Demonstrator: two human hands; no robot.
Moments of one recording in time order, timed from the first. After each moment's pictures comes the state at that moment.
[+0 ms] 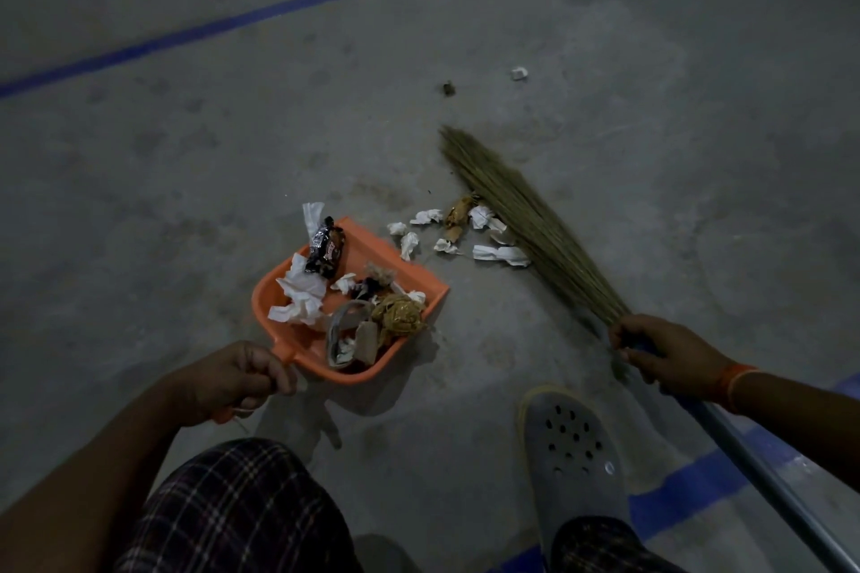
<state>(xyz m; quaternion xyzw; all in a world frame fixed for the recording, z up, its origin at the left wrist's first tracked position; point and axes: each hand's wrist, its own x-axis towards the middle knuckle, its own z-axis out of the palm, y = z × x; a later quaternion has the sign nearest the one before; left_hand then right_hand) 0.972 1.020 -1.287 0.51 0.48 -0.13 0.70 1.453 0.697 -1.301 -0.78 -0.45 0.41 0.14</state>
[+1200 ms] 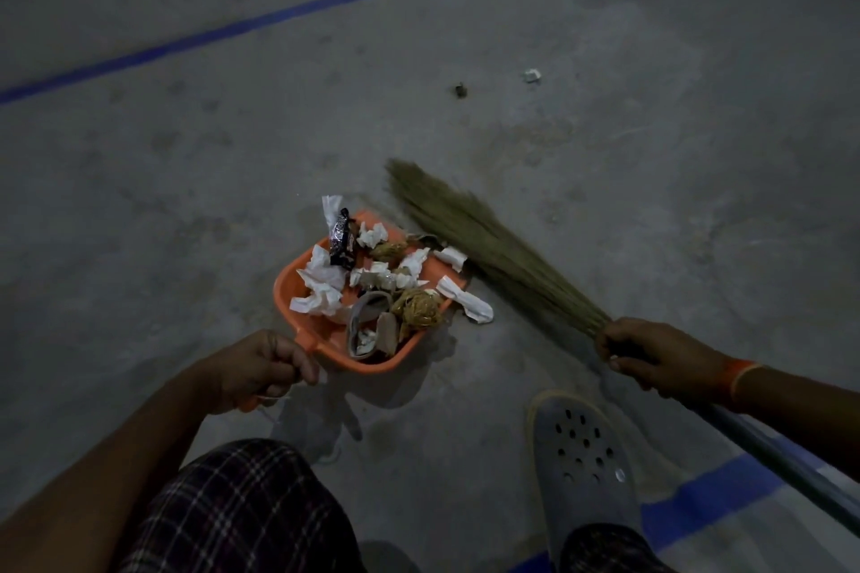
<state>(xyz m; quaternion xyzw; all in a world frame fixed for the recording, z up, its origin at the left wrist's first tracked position) 0.982 1.023 -1.294 0.55 0.47 -0.16 0.67 1.436 0.724 -1.282 -0.72 -0.56 0.41 0.09</state>
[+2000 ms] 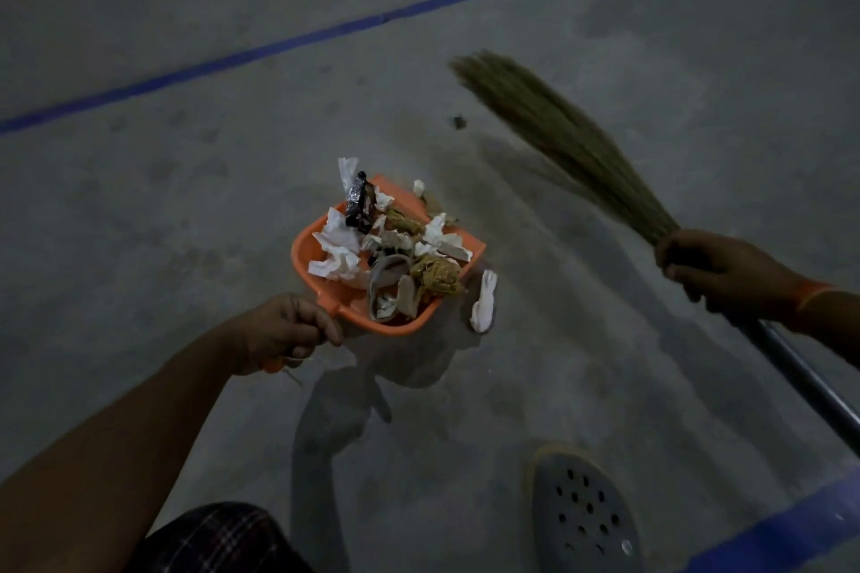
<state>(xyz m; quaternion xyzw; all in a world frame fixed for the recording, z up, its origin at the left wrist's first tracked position) 1.065 1.082 -1.284 0.59 0.44 -0.10 0.67 1.555 0.787 -1.236 -0.80 -0.46 0.33 0.20</state>
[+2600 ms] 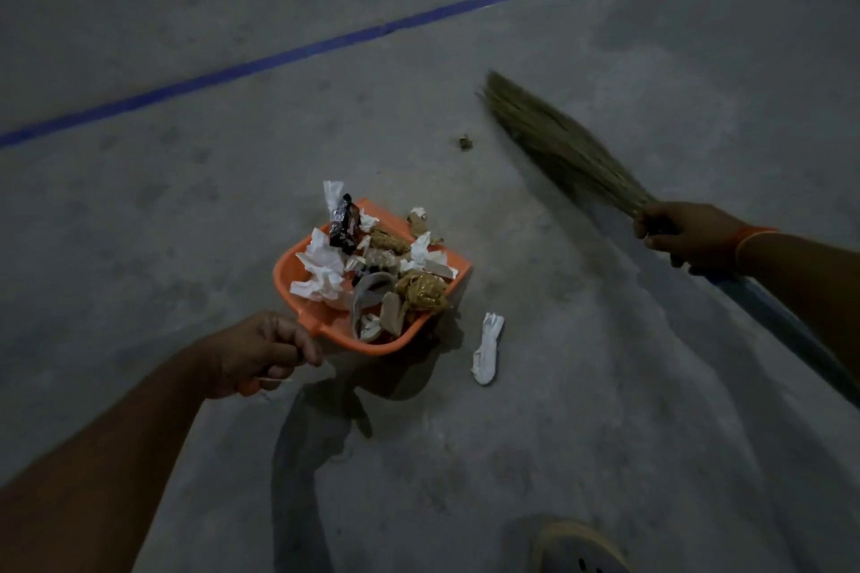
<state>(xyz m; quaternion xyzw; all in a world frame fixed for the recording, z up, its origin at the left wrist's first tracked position) 1.079 1.132 -1.302 0.52 0.45 -0.08 0.72 1.636 0.916 -1.280 -0.83 -0.44 0.33 0.08</state>
